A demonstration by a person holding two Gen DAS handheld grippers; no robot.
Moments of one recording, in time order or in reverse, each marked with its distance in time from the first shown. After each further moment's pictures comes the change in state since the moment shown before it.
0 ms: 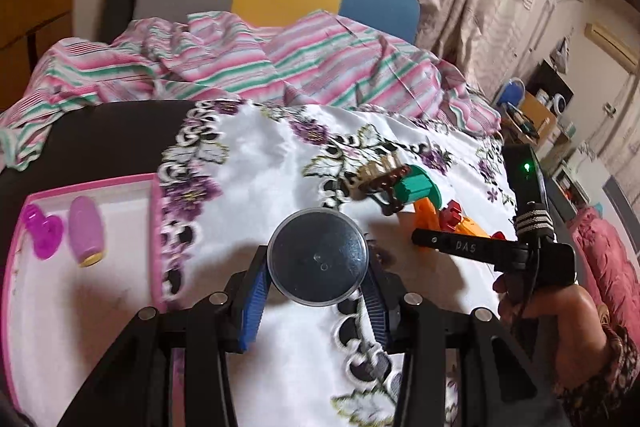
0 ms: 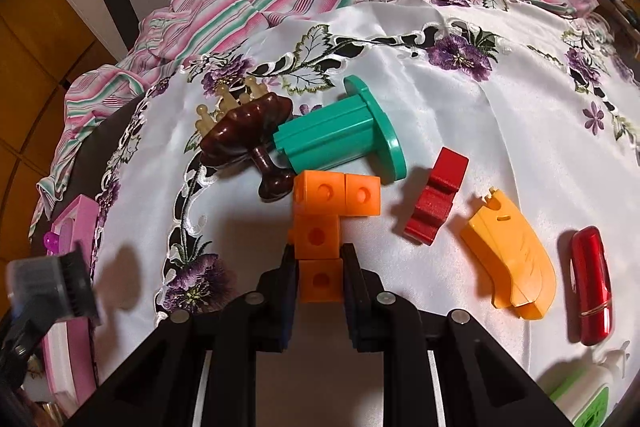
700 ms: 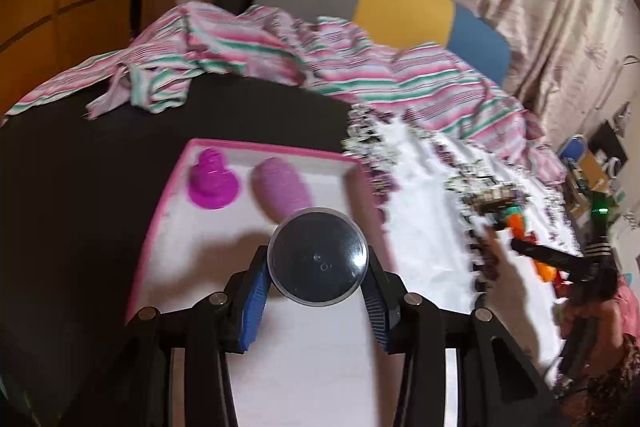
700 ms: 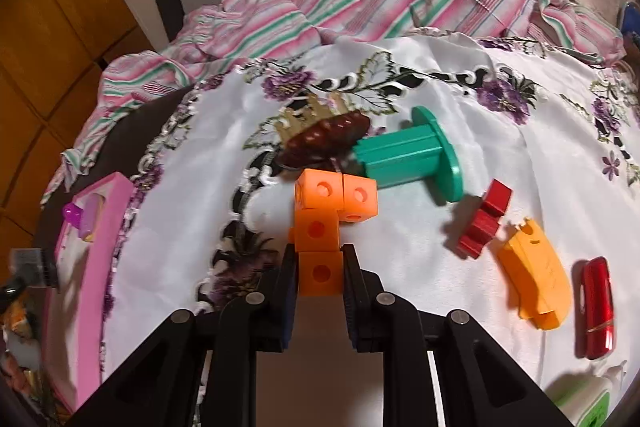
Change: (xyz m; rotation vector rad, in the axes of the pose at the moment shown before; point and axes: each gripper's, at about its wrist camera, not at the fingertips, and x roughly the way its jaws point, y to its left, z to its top) left arm -0.064 0.136 -0.032 -0.209 -0.027 0.214; right arm -0.016 0.036 -0.010 -0.132 -0.069 0.086
